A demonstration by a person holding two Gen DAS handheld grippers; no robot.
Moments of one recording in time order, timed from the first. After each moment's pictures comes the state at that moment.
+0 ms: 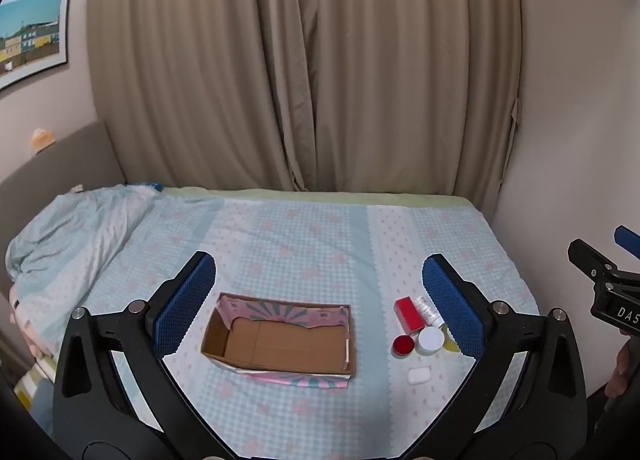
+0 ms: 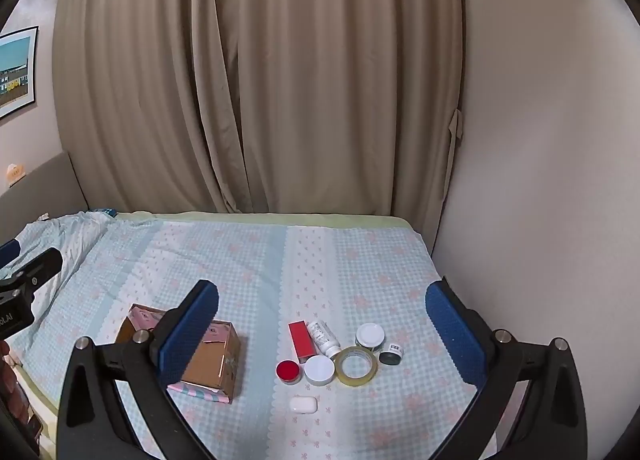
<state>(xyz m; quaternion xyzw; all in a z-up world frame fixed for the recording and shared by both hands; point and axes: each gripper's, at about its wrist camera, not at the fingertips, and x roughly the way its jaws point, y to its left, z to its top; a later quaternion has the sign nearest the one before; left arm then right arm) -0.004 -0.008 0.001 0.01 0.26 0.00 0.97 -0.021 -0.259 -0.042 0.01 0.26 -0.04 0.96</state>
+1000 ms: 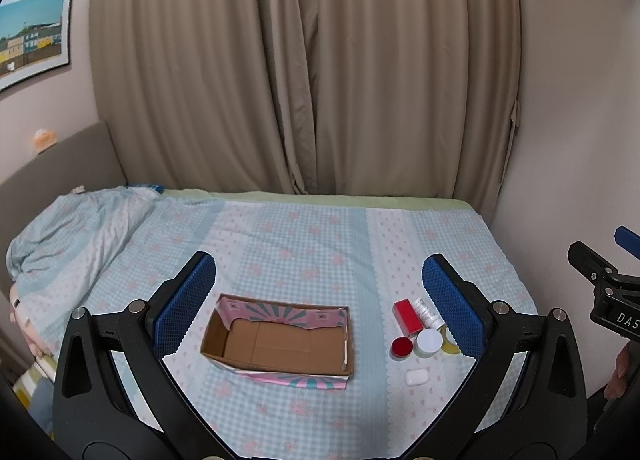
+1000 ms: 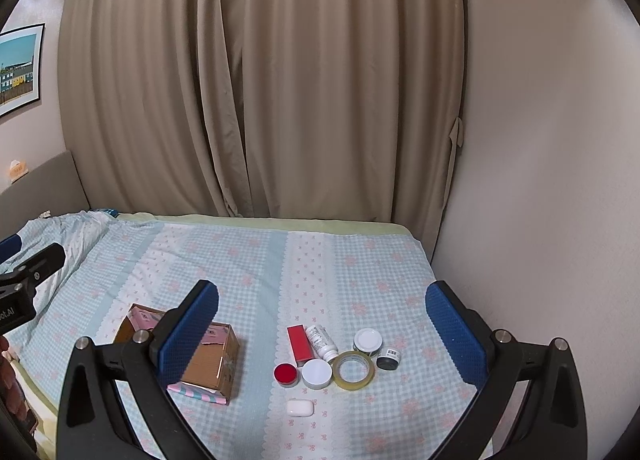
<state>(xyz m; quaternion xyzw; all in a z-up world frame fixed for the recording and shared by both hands) -0.005 -0.010 0.003 0.01 0.26 0.00 0.97 -0.016 -0.256 -0.040 0.00 0.25 -0.03 0.97</state>
